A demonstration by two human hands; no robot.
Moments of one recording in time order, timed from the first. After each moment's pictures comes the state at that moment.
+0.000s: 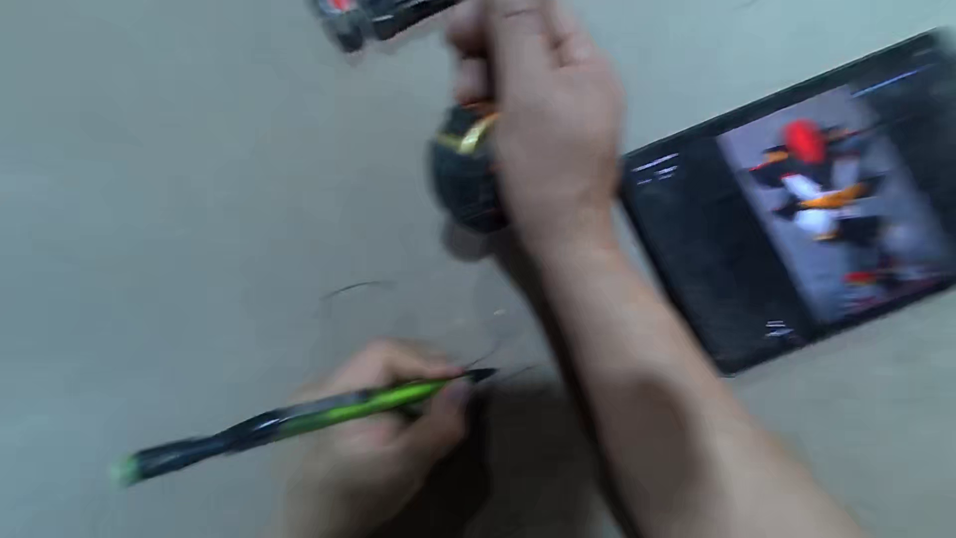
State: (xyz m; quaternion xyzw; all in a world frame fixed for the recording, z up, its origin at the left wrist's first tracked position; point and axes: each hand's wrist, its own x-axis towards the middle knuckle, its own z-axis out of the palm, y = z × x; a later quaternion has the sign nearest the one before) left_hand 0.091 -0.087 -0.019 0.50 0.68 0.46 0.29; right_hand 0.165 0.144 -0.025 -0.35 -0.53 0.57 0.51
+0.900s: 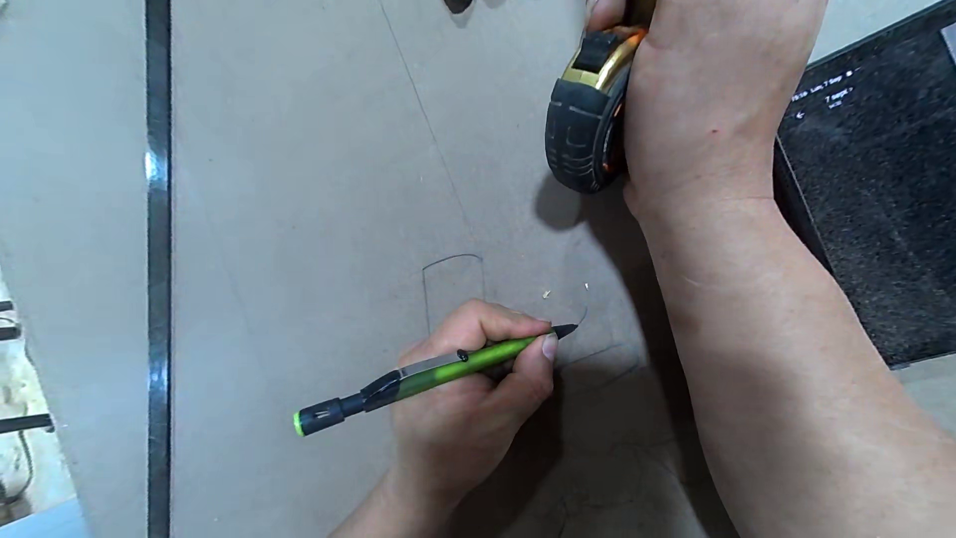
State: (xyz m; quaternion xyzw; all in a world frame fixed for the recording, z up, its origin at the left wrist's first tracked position) left_hand 0.100 -0.079 -0.011 0.47 0.69 0.47 0.28; right_hand 0.173 0.226 -0.168 -0.26 -0.59 0.51 0.57
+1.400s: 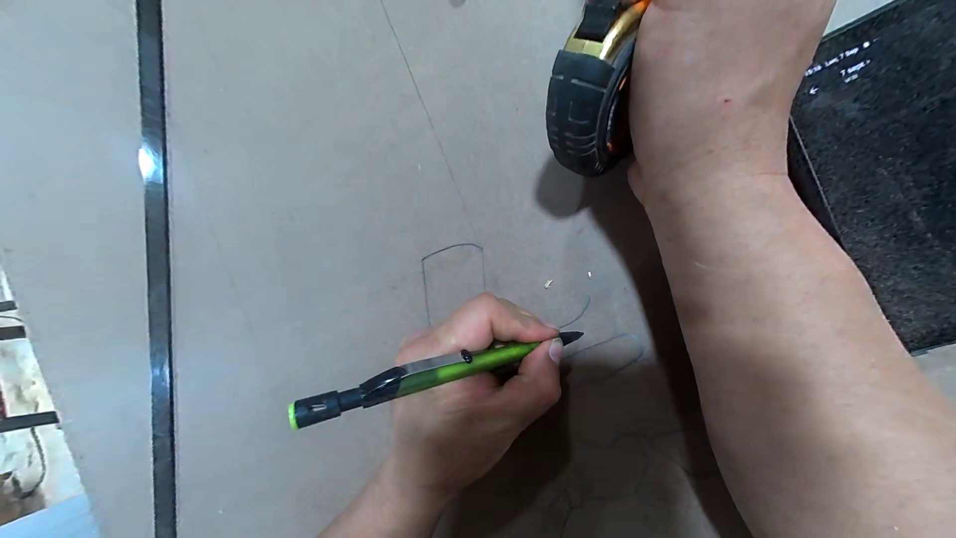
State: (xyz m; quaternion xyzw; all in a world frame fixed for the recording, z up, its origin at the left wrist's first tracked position) left_hand 0.095 -0.080 -0.008 0.50 0.67 0.45 0.30; right_hand 0.181 0.220 -0.175 -0.37 -0.67 0.39 0.52
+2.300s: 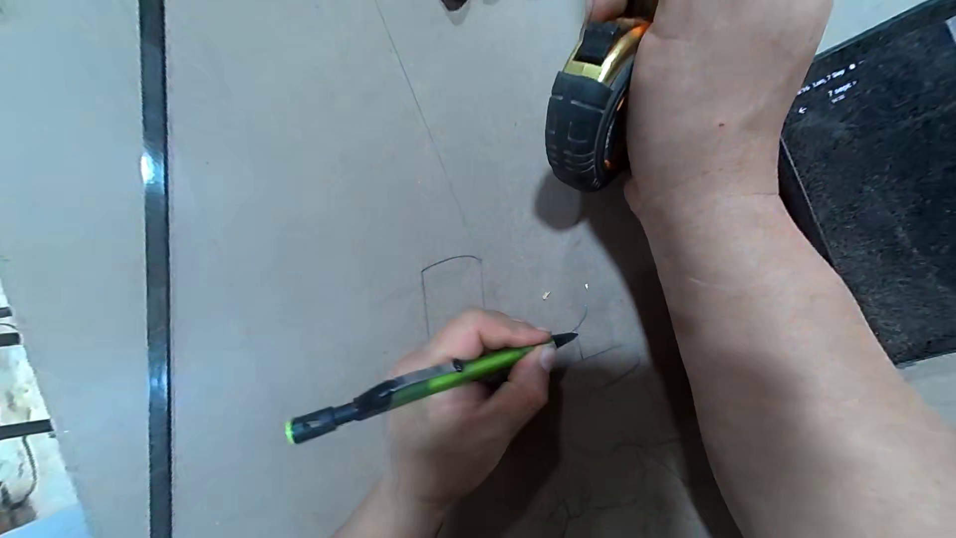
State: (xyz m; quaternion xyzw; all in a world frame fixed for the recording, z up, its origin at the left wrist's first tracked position) left_hand 0.094 -0.083 -0.013 0.48 0.66 0.48 0.31; right_hand 0.175 0.223 -0.166 -0.28 -0.59 0.49 0.57
